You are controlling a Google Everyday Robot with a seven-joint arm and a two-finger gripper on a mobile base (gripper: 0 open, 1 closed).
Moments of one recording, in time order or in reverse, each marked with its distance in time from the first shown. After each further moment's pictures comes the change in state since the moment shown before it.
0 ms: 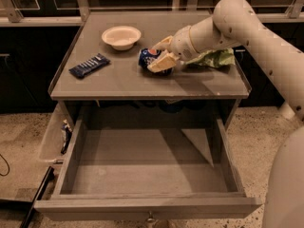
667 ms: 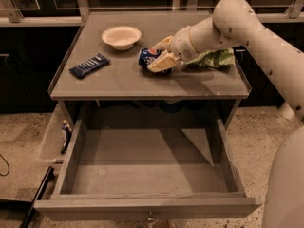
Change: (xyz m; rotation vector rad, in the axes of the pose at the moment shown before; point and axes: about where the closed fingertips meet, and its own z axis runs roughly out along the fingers) arm 0.000 0.000 0.000 0.000 0.000 0.000
